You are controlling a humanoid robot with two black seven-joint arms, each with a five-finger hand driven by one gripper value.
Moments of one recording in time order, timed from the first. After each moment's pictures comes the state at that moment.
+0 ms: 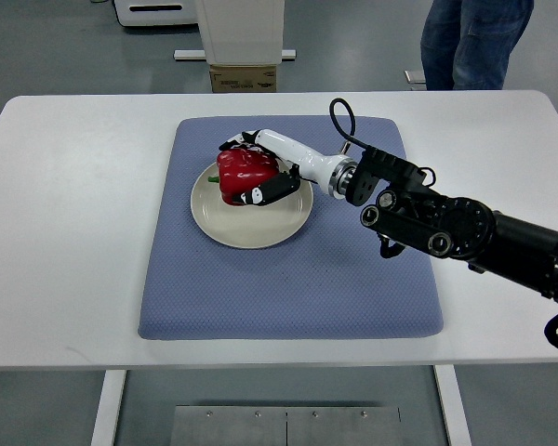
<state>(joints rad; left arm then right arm) -0.04 0.00 -0.22 -0.22 0.01 0.07 -0.05 1.14 0.00 0.04 0.77 -0.85 -0.09 0.25</state>
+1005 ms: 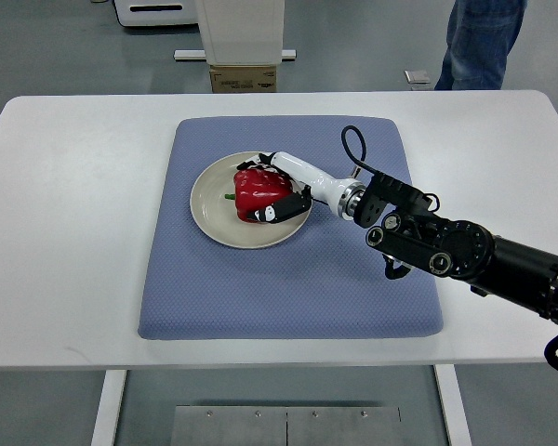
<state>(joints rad) -0.04 0.00 -0.22 -0.22 0.01 0.07 -0.05 1.07 0.00 0.04 0.73 -0.84 -0.11 0.25</state>
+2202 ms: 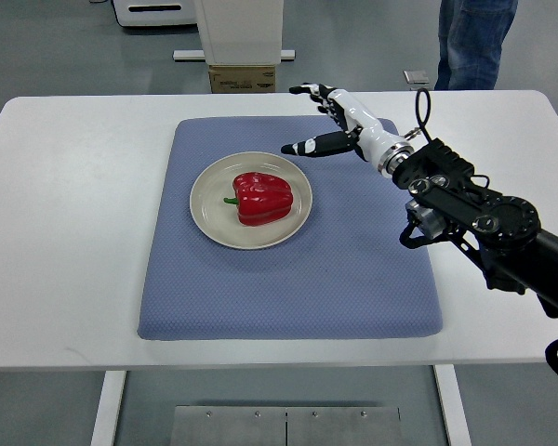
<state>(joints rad) -0.04 0.00 -0.22 -0.22 0.01 0.07 -0.05 0.98 -0.08 0.46 0.74 -0.70 -0.11 0.23</state>
